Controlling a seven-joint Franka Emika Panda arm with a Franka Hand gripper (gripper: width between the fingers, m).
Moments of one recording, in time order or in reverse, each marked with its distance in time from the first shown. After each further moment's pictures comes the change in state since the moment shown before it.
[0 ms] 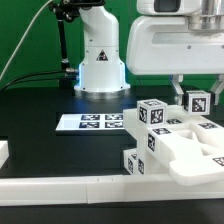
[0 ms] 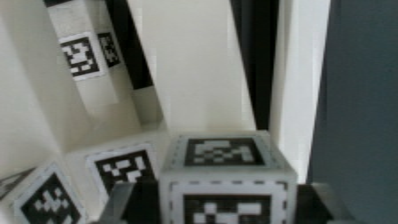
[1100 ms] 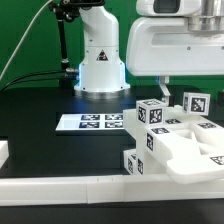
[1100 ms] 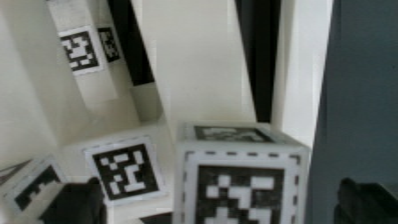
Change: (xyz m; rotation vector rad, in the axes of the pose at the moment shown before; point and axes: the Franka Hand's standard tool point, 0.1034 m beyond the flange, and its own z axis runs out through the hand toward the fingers) arm 0.002 0.001 0.000 0.000 0.010 0.001
